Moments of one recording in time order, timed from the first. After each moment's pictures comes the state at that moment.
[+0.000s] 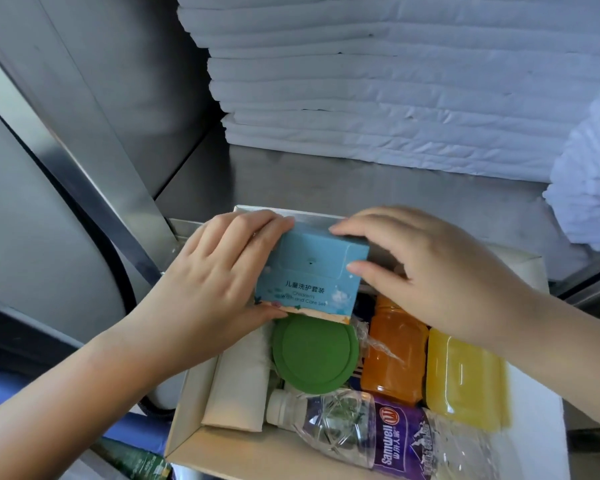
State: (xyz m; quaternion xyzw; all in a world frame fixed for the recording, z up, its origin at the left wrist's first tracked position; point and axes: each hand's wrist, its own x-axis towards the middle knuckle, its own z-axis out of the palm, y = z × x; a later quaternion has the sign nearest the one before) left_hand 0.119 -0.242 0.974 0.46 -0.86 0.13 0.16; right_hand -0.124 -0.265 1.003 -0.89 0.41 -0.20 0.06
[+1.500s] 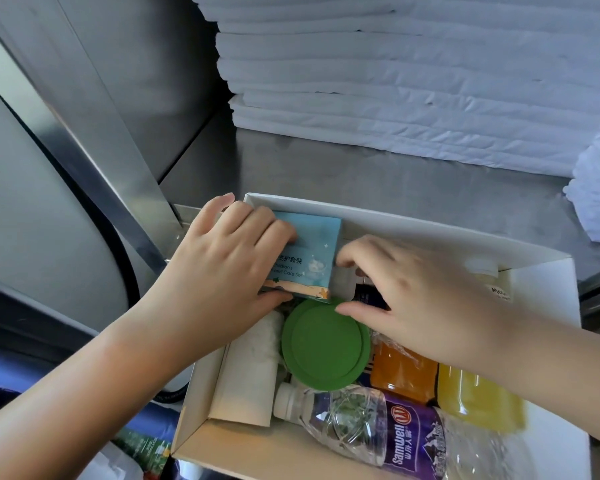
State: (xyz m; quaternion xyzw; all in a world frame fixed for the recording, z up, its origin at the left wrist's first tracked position) left_hand 0.116 -0.249 0.973 0.51 -0.84 0.13 0.11; right_hand -0.108 -0.256 0.981 -0.91 0.40 -0.09 0.05
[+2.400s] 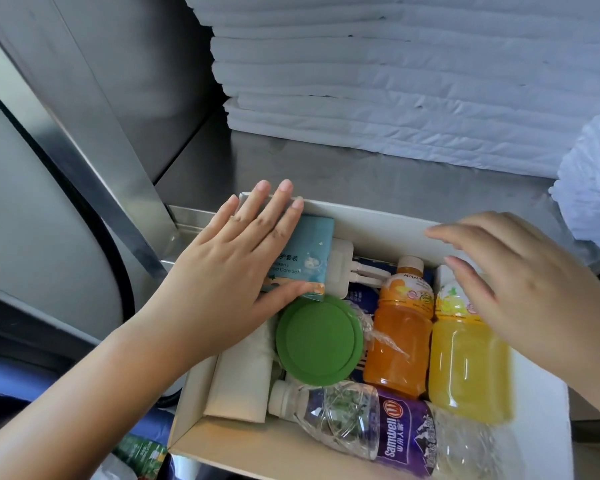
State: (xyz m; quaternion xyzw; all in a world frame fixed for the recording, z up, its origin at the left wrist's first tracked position) left_hand 0.110 -0.244 0.971 0.52 -0.85 0.08 0.06; right_hand -0.184 -0.248 0.983 -0.87 0.45 -0.17 -0.13
